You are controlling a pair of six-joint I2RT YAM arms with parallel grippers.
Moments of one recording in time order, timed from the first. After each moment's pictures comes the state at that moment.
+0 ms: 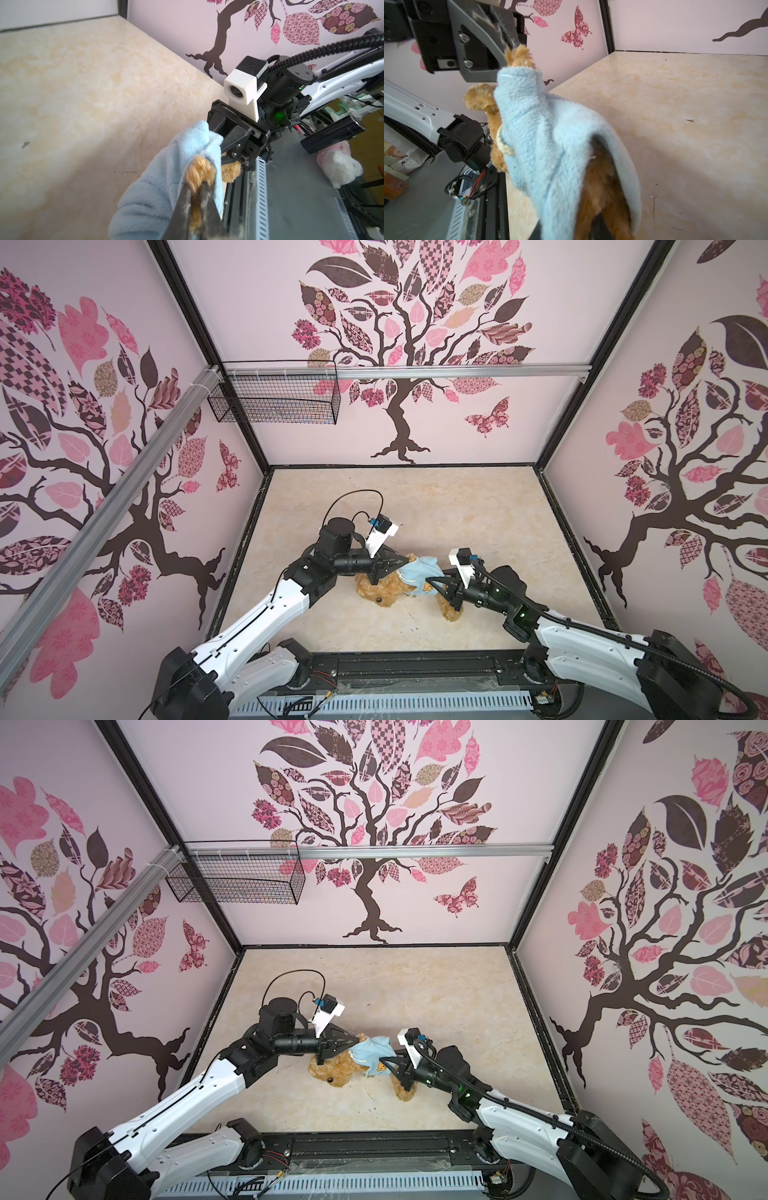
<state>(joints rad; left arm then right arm) -0.62 1.05 0.81 -0.26 0.68 -0.04 0.76 0.96 0.20 0.61 -0.37 0.26</state>
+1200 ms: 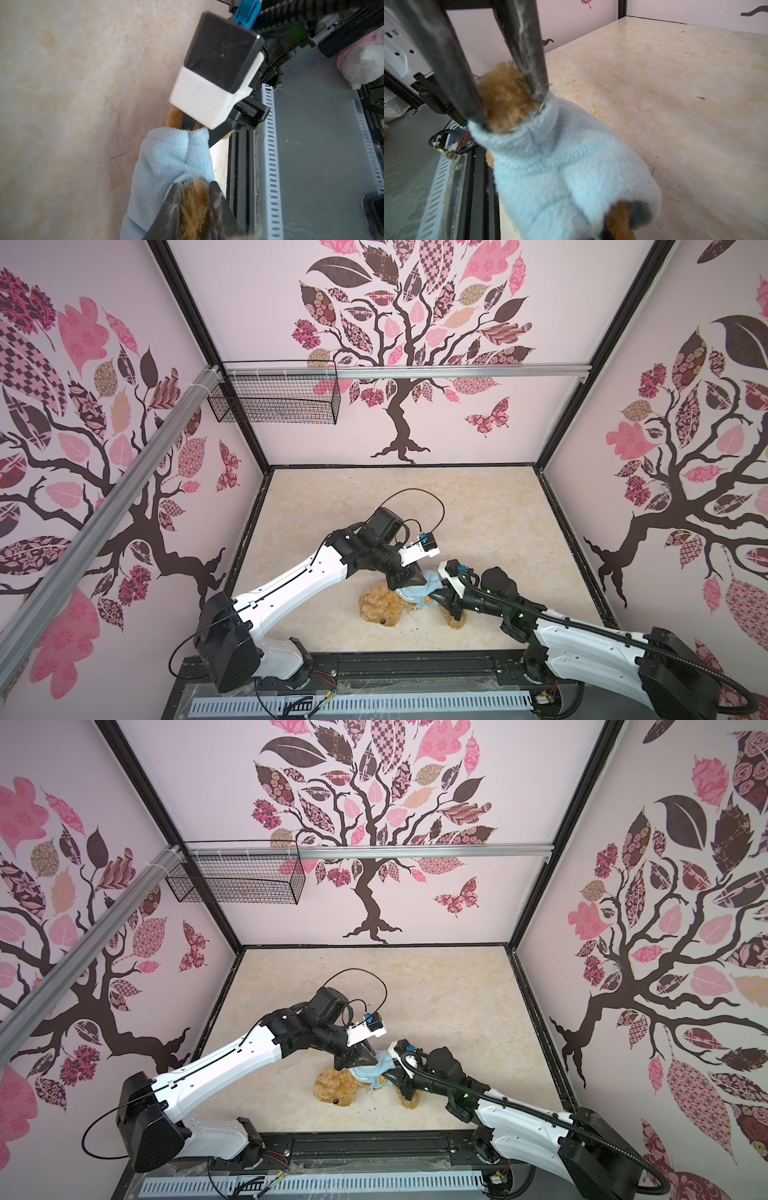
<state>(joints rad) -0.81 1.39 1.18 -0.74 0.58 0.36 0.81 0.97 0.21 0.45 -0.37 0.11</state>
